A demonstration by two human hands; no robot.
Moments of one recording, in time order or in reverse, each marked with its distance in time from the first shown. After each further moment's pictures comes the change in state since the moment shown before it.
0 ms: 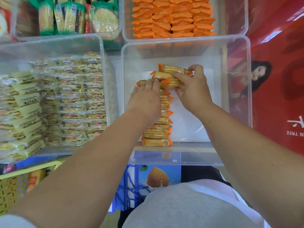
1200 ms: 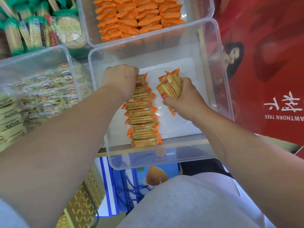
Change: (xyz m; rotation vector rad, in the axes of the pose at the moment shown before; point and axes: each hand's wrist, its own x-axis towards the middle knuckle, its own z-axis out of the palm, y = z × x) left_hand 0.061 -0.004 -0.046 0.362 0.062 0.078; right_hand -0.044 0.014 -0.026 0.462 -0.178 0.459
